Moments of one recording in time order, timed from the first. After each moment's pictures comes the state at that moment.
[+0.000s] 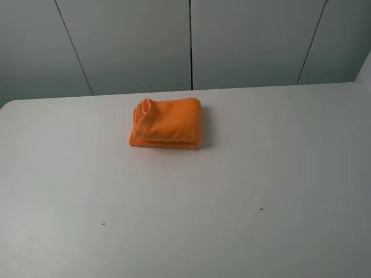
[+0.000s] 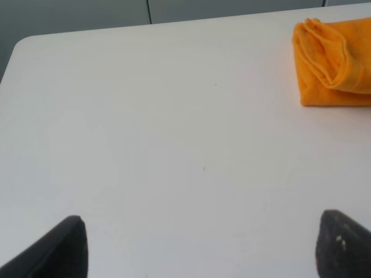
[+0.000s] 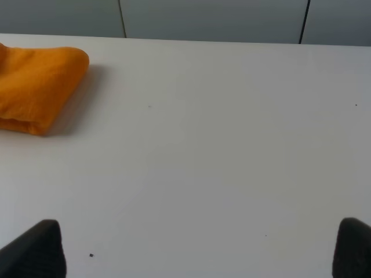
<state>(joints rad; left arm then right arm) -0.01 0.00 -0.52 0.00 1.09 0.03 0.13 0.00 -0.51 0.01 1.10 0.02</state>
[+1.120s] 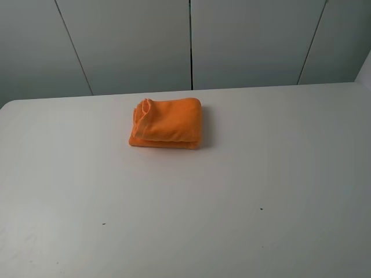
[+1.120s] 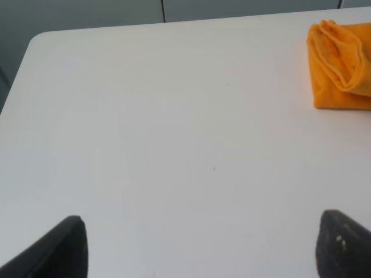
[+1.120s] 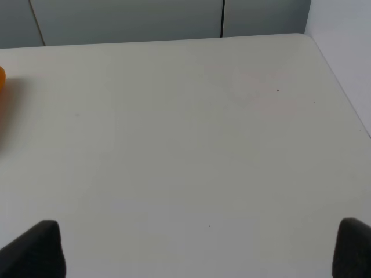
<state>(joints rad) 0.03 0.00 -0.52 0.00 1.09 0.03 -0.09 0.00 -0.51 0.01 1.10 -0.02</state>
